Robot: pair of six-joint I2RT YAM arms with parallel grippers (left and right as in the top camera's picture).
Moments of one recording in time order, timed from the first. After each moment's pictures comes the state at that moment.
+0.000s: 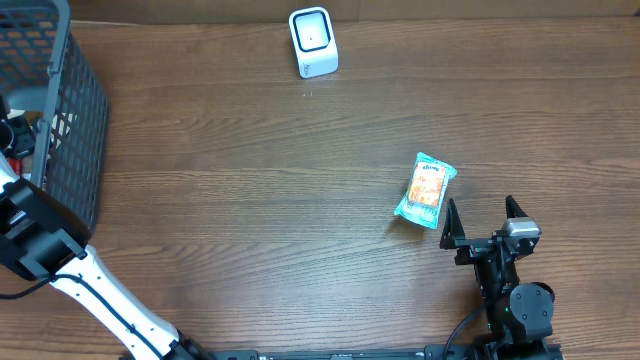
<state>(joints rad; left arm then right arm) 0.70 2.51 2.40 -1.15 -0.08 0.22 0.16 0.01 0.02 -0.02 0.09 0.07</state>
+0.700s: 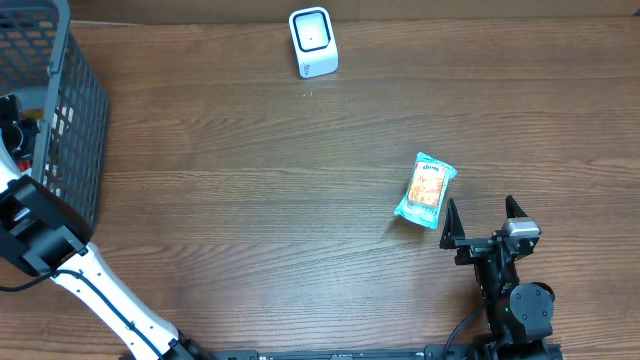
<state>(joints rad) 0.70 2.58 2.42 -1.14 -0.02 0.28 0.16 0.01 0.02 -0.02 0.09 0.07</state>
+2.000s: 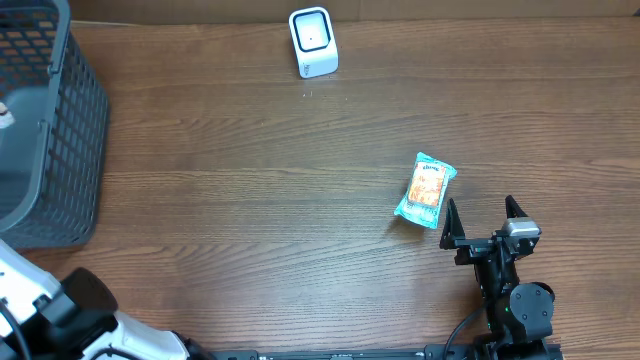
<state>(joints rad) 0.70 1.84 2.40 -1.20 0.32 -0.08 0.16 0.01 0.02 -0.02 0.09 0.07</state>
